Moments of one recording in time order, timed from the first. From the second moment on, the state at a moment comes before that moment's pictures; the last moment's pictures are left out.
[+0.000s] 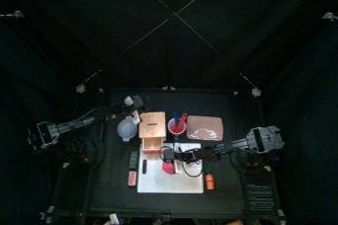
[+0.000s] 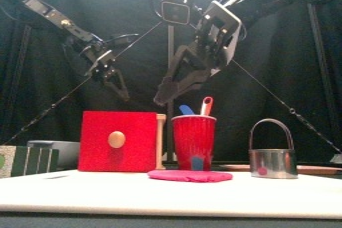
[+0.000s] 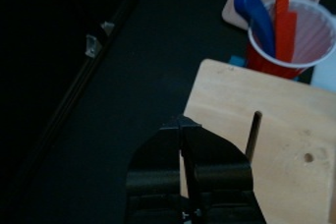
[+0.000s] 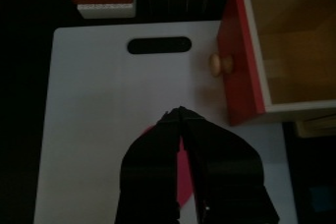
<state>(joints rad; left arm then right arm) 0.58 -0.15 0.55 -0.10 0.40 0.42 0.10 0.17 0.46 -0.46 0.11 0.56</state>
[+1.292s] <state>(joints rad) 0.64 0.13 0.37 -0.22 0.63 0.71 0.08 0.40 0.19 -0.57 0.31 0.55</state>
